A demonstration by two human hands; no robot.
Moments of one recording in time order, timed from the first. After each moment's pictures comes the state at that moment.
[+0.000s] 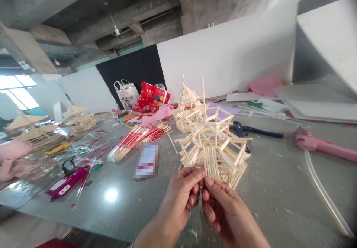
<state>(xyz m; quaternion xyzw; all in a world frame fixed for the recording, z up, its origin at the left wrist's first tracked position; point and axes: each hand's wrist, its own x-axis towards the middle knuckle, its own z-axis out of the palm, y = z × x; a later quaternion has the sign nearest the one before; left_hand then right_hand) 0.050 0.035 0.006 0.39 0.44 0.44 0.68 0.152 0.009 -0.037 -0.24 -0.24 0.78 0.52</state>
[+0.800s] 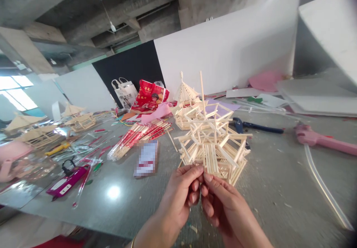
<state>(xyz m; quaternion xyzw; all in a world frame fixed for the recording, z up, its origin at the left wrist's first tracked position) 0.050 0.034 0.004 0.39 0.44 0.44 0.68 0.151 0.007 -0.027 -0.25 -0.23 0.77 0.53</state>
